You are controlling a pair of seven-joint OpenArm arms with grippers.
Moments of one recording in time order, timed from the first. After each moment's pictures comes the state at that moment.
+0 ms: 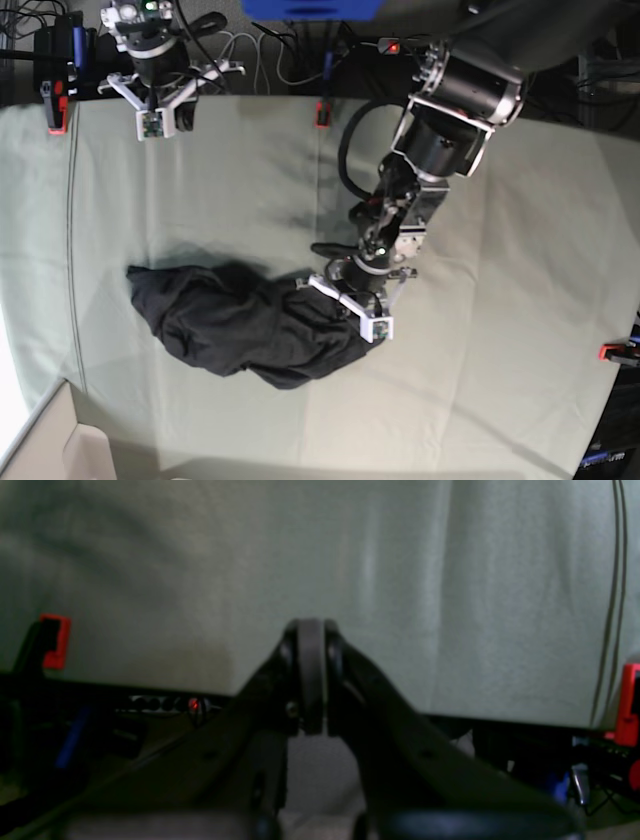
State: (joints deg) left arm -23.4 4.7 17.7 31.9 -25.9 0.2 -0.3; right arm -41.3 3.0 0.1 108.3 -0.5 0.1 -24.4
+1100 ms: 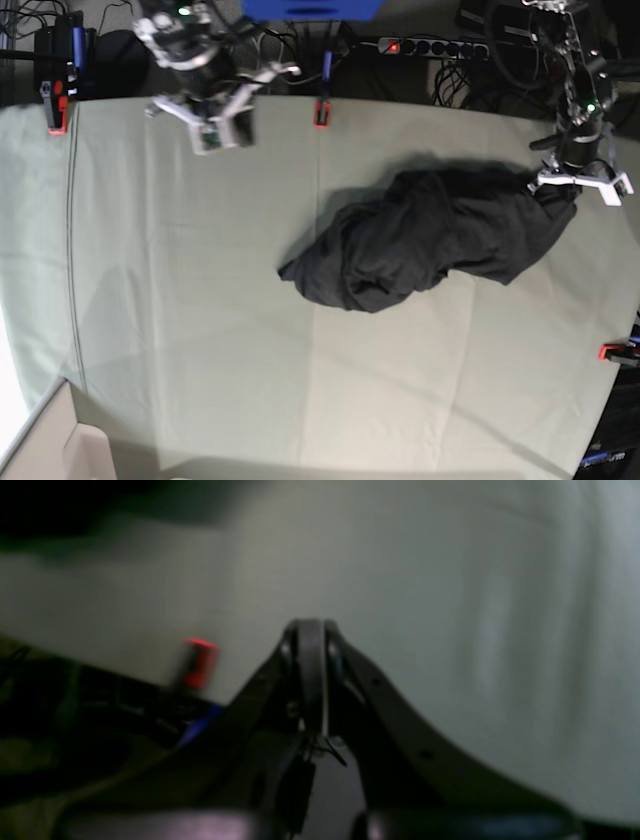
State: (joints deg) left arm 15.9 -8.1 -26.4 83.1 -26.3 0.1 19.5; right arm -35.9 5.8 -15.4 108.7 -0.9 0.1 -25.0
